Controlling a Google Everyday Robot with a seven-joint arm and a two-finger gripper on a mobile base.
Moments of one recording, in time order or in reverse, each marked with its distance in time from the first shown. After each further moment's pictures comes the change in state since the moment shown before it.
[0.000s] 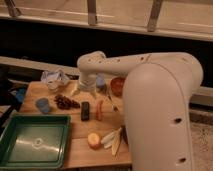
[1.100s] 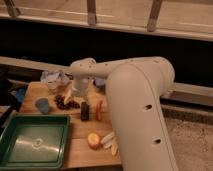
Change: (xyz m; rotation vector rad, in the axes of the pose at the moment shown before) arm 0.005 0.019 0.057 -0.010 0.104 -0.037
